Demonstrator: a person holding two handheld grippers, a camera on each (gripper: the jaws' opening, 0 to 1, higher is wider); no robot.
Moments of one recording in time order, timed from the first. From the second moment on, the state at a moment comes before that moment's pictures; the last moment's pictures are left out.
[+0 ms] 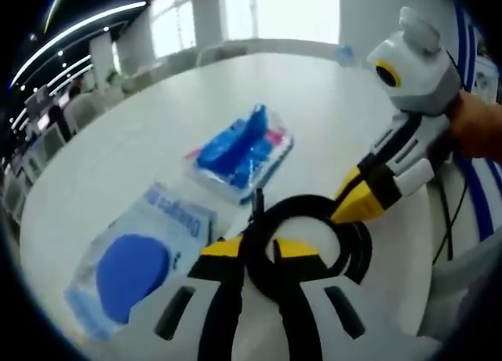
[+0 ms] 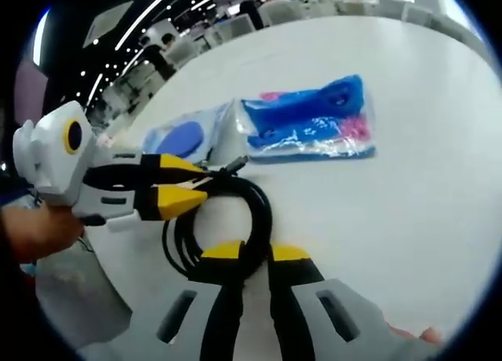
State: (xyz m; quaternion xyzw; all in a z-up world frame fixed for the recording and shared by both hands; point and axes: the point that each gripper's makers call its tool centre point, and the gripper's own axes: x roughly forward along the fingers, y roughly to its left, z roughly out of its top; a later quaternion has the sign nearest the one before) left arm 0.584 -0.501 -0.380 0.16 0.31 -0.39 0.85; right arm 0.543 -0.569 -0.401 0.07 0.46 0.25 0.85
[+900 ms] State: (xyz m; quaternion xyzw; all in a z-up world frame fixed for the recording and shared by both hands) left arm 0.582 -0.496 -0.370 0.15 0.30 -0.39 0.86; right arm 0.551 -0.566 -0.384 0.05 0.43 0.26 0.86
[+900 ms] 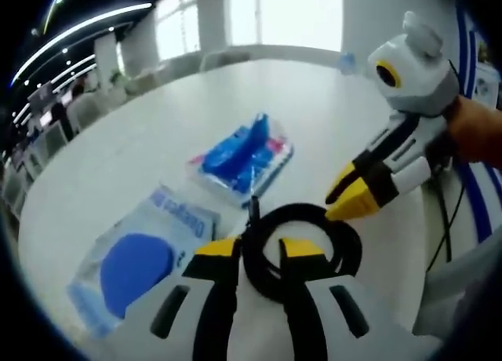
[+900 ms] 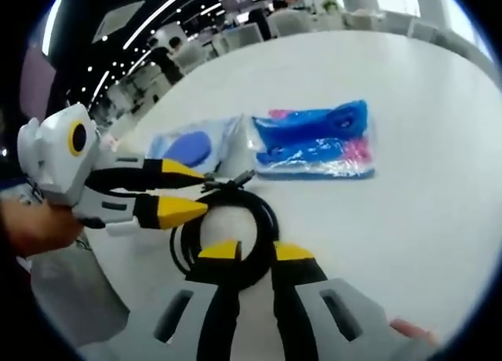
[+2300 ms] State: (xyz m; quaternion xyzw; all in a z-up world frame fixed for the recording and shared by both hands) left arm 0.556 -0.445 -0.343 0.05 0.29 -0.39 0.87; right arm 0.544 -0.521 -0.344 -0.06 0.34 0.34 0.88
